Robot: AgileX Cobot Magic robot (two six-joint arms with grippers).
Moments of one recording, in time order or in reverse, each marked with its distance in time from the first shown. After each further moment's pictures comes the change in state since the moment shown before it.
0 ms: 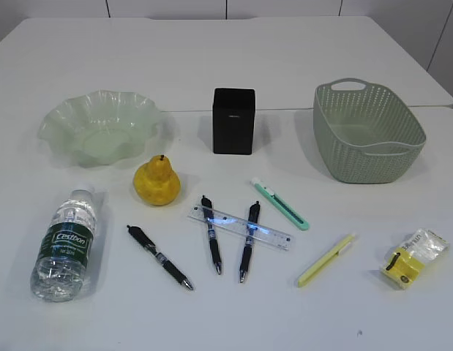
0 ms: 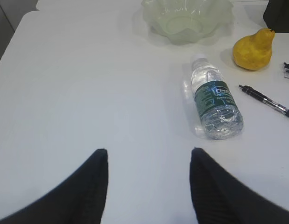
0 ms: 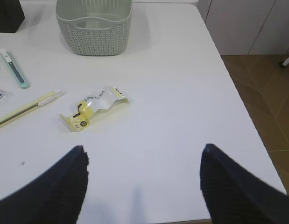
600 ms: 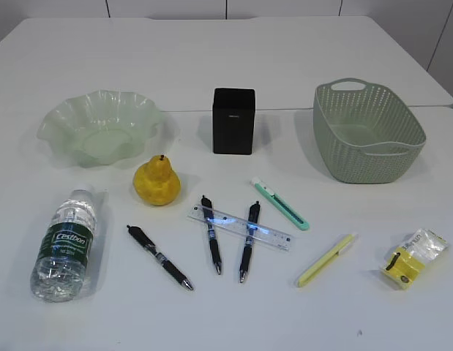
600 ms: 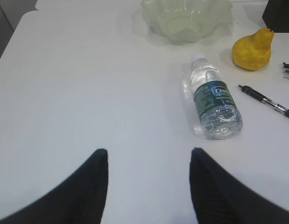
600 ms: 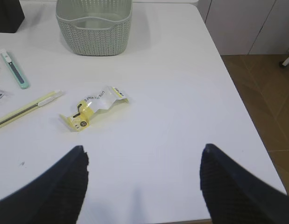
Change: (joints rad) left arm 0.000 0.000 0.000 -0.002 0.000 0.000; right arm 0.000 0.000 0.000 0.000 0.000 0.000
